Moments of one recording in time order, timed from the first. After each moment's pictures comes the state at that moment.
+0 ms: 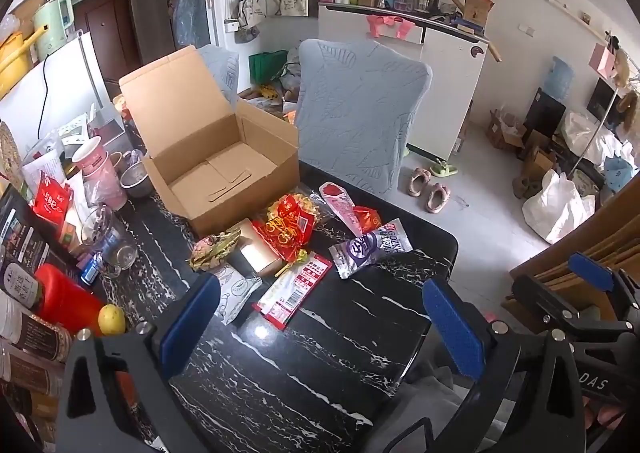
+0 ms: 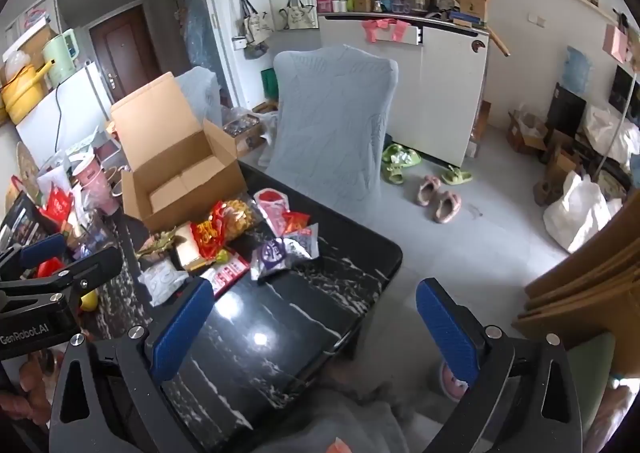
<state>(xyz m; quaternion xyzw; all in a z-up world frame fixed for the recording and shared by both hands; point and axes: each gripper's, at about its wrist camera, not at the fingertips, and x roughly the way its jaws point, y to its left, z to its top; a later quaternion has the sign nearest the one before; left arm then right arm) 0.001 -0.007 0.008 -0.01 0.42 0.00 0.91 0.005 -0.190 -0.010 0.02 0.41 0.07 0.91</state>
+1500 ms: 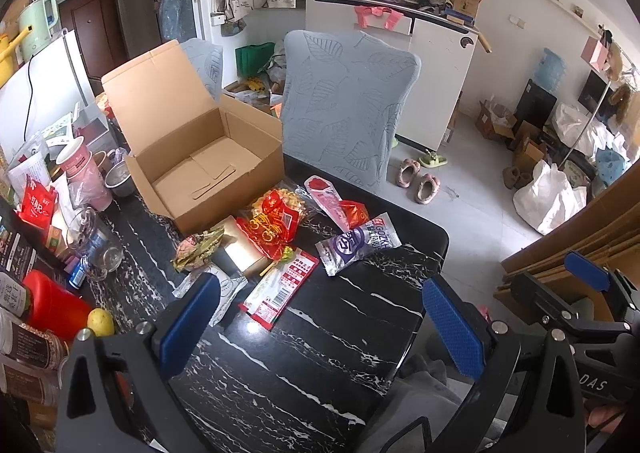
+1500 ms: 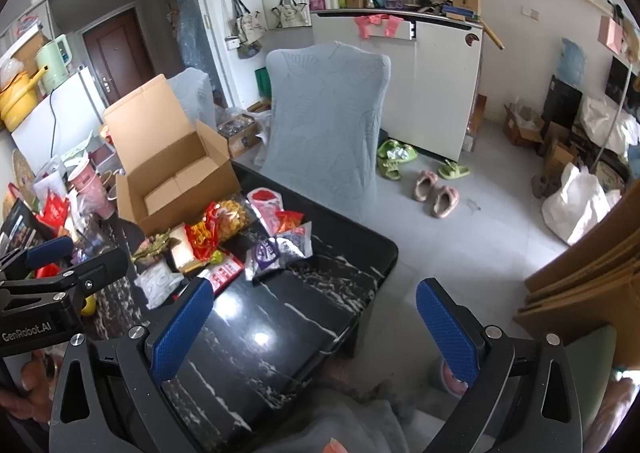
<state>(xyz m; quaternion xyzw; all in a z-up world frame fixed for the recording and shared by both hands) 0.009 -0.011 0.002 -0.01 0.44 -0.03 0.90 0.007 -0.193 -0.015 0.03 0.41 0.06 0.91</state>
